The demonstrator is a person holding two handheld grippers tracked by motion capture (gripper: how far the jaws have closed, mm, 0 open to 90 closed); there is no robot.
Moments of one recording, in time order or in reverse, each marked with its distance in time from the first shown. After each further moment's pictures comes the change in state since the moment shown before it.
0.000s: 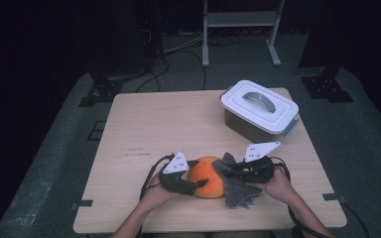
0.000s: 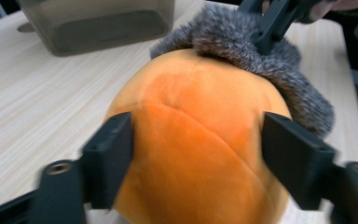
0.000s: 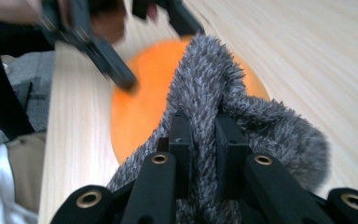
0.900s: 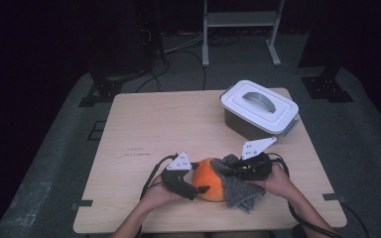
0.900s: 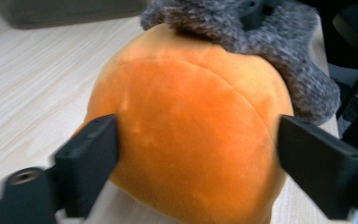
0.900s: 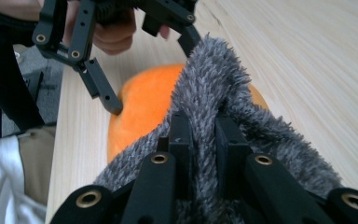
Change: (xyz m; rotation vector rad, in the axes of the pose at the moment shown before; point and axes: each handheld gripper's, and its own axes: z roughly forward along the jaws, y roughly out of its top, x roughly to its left) left arm -0.002 -0.001 0.012 0.063 -0.092 -0.031; right arm -0.003 0.015 0.002 0.031 0.047 -0.035
